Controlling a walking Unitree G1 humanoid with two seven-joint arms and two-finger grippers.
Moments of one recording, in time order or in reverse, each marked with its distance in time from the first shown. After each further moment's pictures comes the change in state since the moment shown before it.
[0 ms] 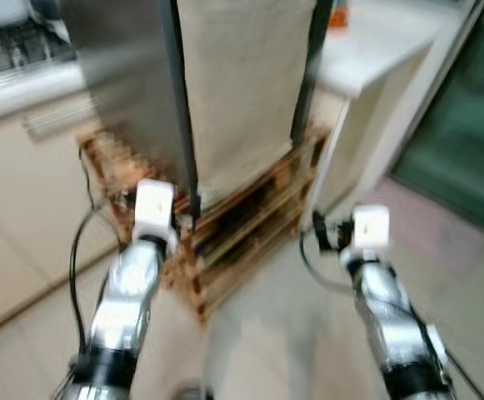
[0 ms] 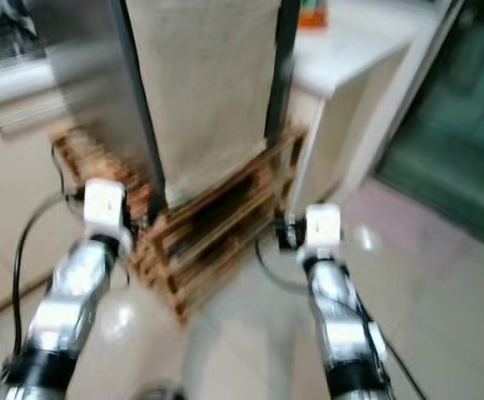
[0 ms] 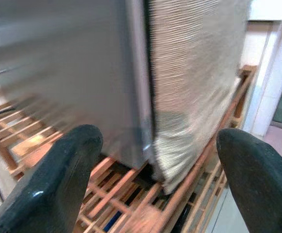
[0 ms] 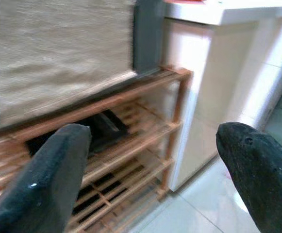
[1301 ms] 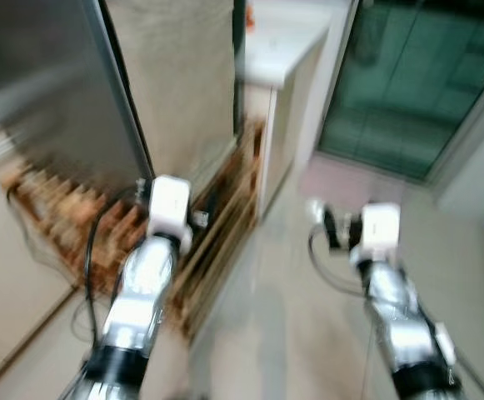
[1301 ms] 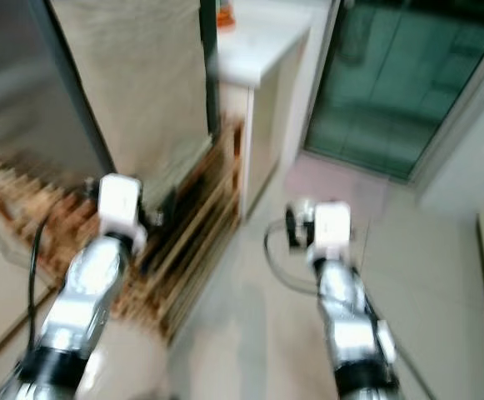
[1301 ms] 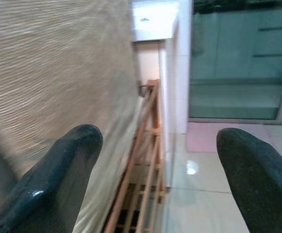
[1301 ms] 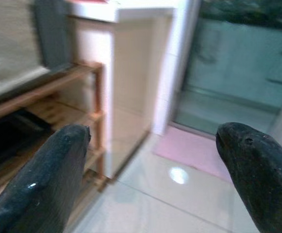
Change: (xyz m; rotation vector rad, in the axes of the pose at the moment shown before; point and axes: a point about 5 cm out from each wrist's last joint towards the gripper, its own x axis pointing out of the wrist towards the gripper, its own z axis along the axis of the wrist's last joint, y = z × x) left arm 0.004 -0.019 0.008 0.033 -0.054 -0.072; right arm -0.005 -0.015 -0.007 -0.039 0.013 -0.075
